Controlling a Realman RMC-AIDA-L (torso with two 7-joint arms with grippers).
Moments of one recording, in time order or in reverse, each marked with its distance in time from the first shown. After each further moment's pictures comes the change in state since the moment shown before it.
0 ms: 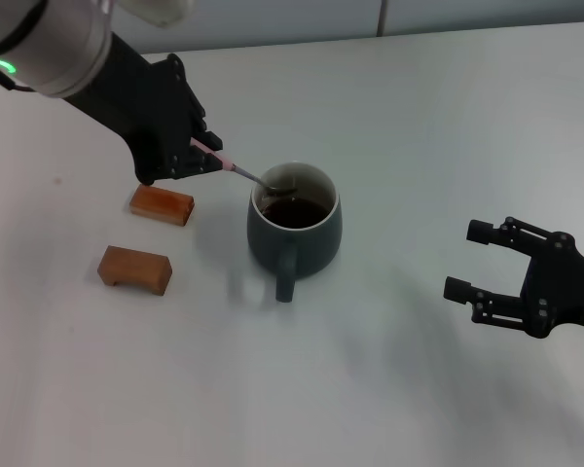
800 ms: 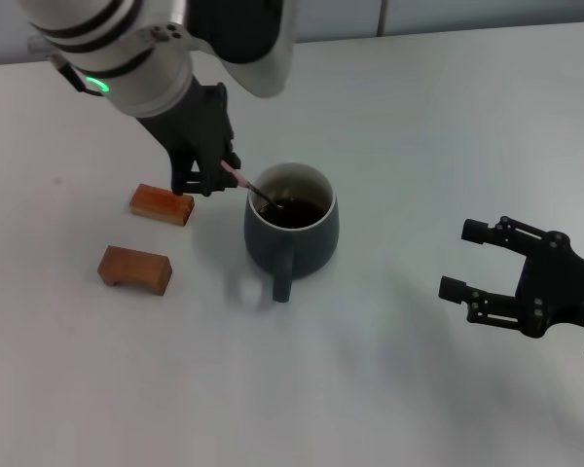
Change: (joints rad) left arm -0.104 -0.003 0.234 -0.197 0.116 -0.160 -0.014; right arm 0.005 0.002 0.000 0.011 0.000 0.000 0.000
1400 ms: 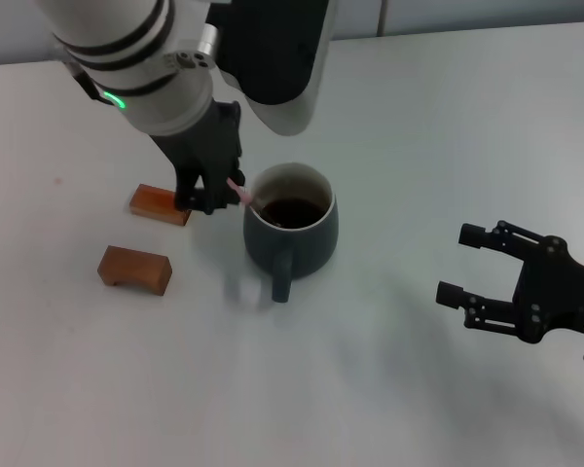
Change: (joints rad) left arm -0.002 0.000 0.103 0.064 0.017 0.047 -0.028; right arm -0.007 0.000 0.000 0.018 -0.002 0.002 -0.022
